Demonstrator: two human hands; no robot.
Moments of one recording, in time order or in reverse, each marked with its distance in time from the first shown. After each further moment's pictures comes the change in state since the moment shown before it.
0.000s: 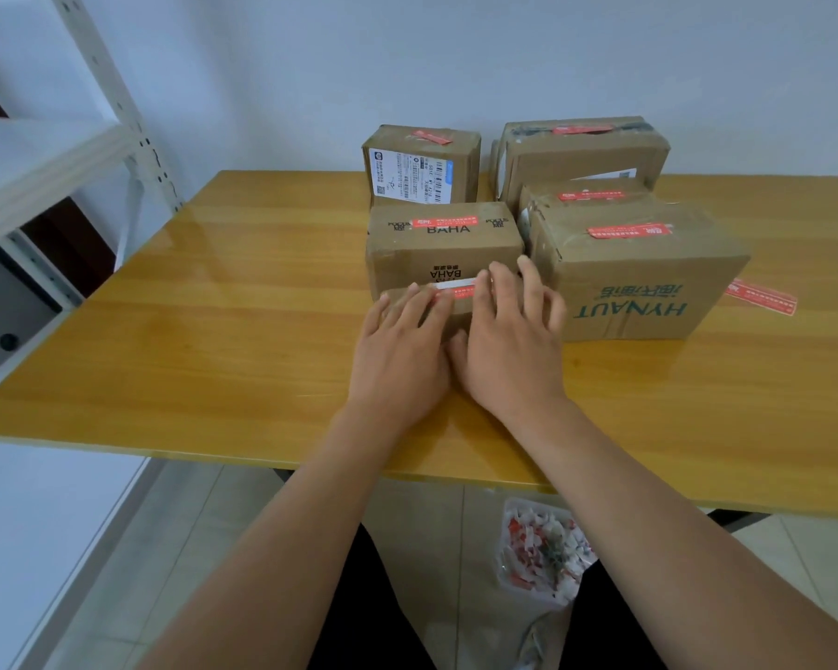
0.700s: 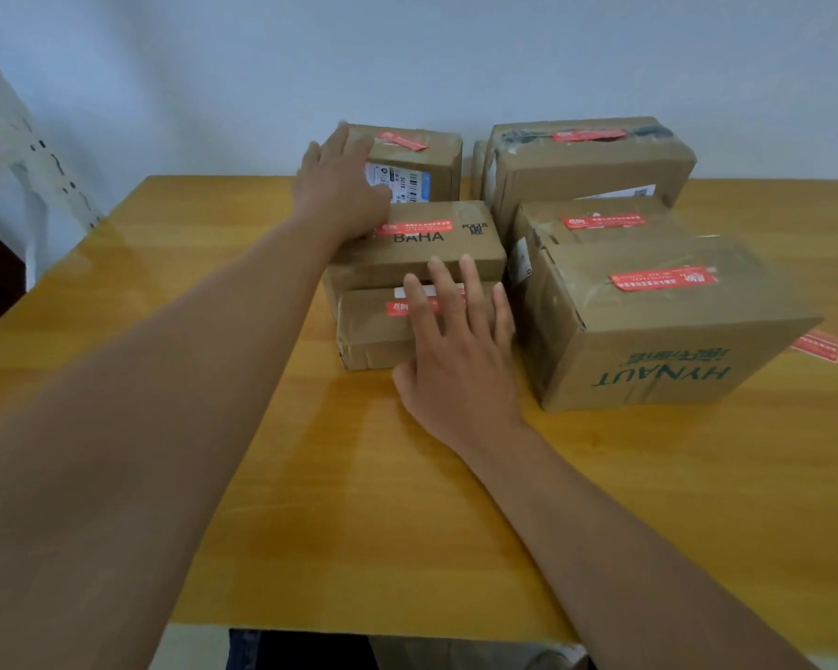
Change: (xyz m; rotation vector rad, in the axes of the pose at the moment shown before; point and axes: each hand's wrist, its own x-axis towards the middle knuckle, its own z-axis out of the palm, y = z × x) left_hand 0.238 -0.097 0.022 -0.147 -0.205 -0.308; right_hand 0.067 -0.016 0.046 0.148 -0.007 -0.085
